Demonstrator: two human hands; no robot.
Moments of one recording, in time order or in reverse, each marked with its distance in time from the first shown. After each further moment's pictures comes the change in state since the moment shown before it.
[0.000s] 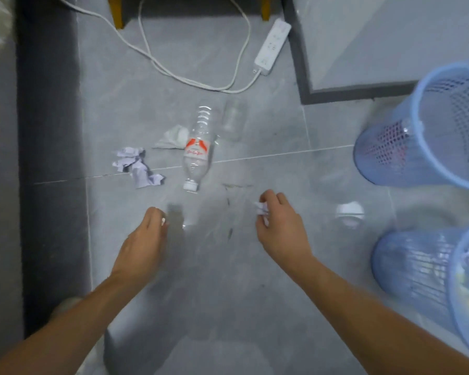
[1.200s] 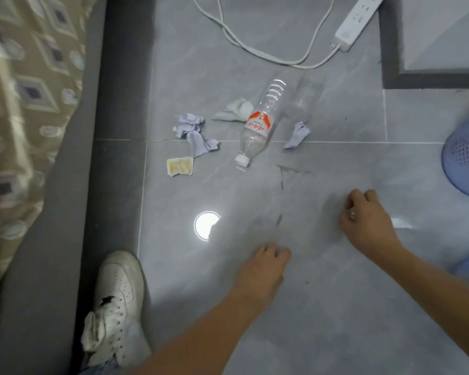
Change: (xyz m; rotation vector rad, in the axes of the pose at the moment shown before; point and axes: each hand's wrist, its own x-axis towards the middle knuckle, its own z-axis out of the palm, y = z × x) left_hand -0.052 0.049 0.141 0.146 -0.296 0.330; right_hand 0.030 0.092 0.020 -0.237 -0.068 -0.006
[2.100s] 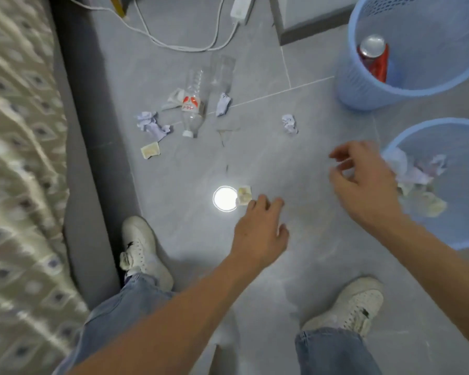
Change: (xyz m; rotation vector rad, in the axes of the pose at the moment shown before) left_hand -0.103 0.226 -0.068 0.067 0.091 -0.066; right_hand -0.179 0.043 -0.210 0.515 0.140 0.112
